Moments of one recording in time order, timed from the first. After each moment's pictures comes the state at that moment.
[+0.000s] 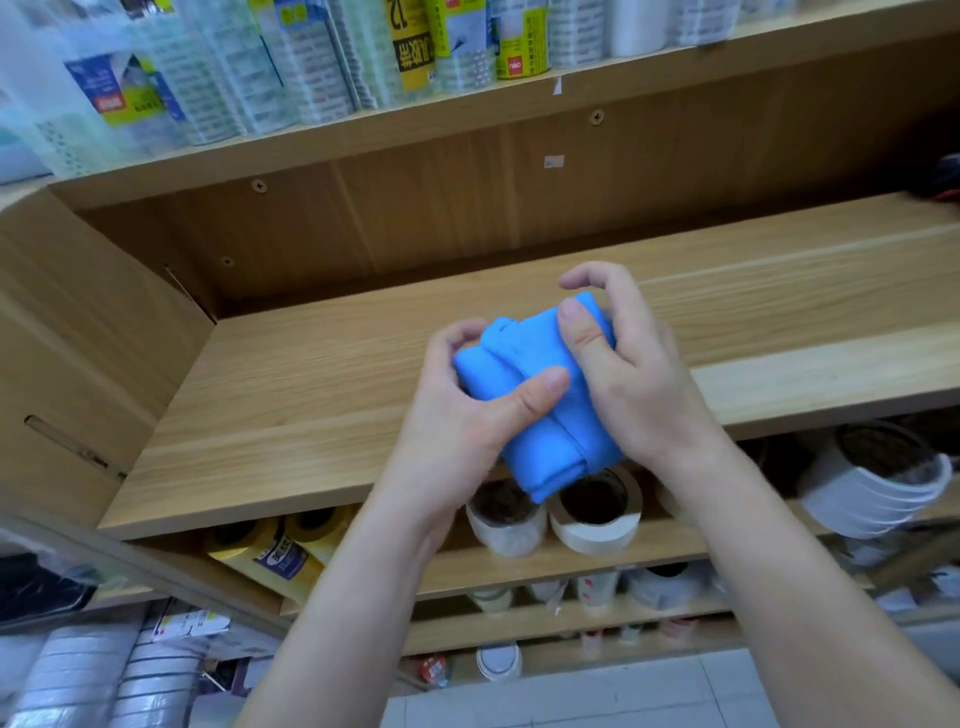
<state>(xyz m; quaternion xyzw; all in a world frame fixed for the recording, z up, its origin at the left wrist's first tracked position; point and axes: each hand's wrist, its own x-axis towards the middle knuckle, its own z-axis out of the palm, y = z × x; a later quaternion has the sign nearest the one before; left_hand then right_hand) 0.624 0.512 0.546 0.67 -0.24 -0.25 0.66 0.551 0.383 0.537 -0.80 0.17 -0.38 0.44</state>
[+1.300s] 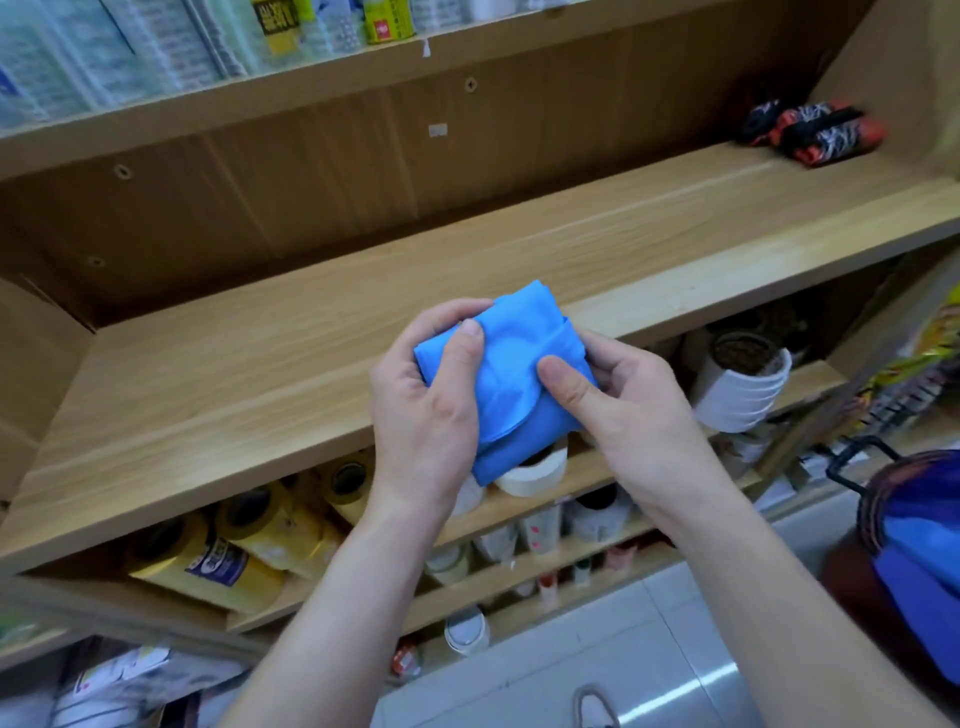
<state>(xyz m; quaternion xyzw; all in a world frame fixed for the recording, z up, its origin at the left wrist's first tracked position) 0.584 0.508 0.523 0.61 -0.36 -0.10 0.70 0.468 0.426 0.500 -0.62 0.18 -0.36 0.68</state>
